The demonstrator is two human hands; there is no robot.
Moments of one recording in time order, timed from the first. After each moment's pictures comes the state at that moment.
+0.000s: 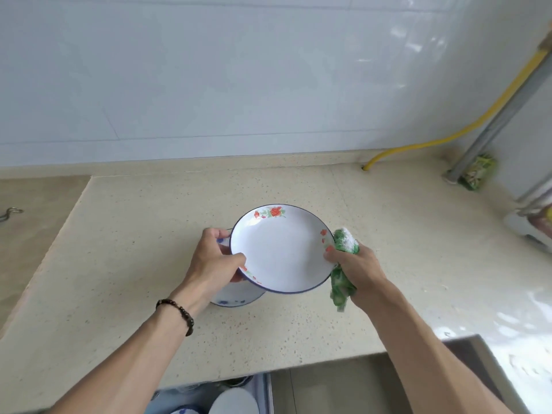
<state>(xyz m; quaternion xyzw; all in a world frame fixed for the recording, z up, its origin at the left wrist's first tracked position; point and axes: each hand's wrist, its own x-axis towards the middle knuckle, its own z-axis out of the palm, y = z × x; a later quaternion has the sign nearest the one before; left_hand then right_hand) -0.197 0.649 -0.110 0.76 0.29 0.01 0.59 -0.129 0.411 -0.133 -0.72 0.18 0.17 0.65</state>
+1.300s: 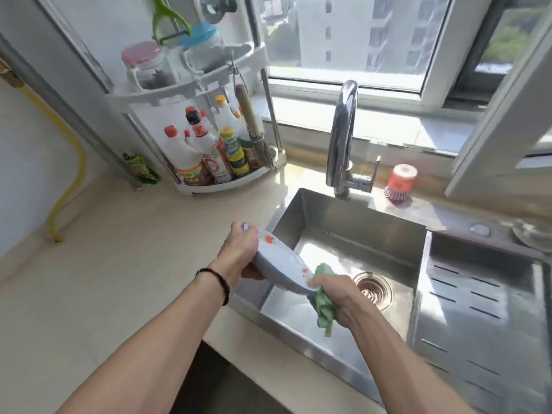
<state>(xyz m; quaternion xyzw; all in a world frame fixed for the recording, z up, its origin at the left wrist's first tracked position) -0.208 -0.050 -0.085 0.84 0.05 -0.33 0.43 -0.346 -0.154 -0.180 -0.39 0.51 0.02 0.77</state>
